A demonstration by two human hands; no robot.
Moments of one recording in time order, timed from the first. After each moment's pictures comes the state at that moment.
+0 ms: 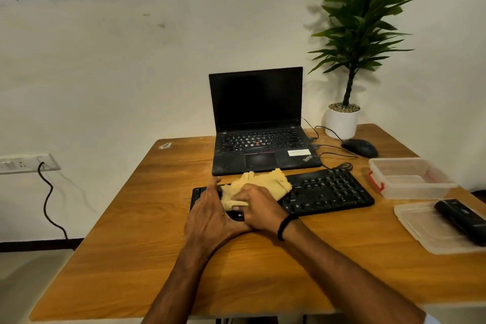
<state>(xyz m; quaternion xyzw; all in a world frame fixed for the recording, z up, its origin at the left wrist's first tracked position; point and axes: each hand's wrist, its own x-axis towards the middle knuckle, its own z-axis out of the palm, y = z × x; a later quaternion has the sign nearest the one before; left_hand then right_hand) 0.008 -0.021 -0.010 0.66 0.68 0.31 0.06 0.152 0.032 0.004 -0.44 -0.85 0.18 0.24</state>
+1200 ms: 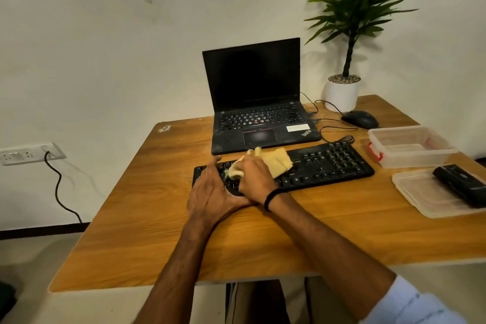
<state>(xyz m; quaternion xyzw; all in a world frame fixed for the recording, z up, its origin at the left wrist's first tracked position) 0.012 -0.026 -0.008 0.66 0.69 0.30 0.05 0.141 0.028 0.007 -0.48 -0.82 0.12 0.28</state>
